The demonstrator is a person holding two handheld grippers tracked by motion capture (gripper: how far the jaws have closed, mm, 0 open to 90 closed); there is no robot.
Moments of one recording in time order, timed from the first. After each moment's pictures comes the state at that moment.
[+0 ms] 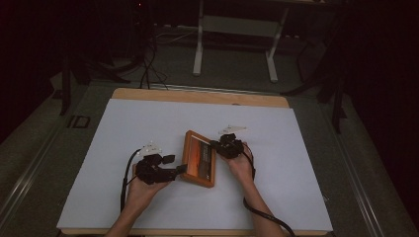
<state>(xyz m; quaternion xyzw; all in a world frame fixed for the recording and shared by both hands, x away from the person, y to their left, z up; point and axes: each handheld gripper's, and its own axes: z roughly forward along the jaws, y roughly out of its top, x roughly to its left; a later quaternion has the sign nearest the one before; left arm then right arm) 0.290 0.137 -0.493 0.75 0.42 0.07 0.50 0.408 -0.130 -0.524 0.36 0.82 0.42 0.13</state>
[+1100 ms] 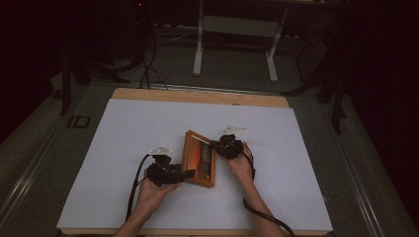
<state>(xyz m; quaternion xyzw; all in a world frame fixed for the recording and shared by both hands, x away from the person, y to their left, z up) 0.300 0.115 -0.513 0.75 0.45 -0.03 0.48 0.406 -0.129 -0.525 0.36 0.82 0.42 0.14</state>
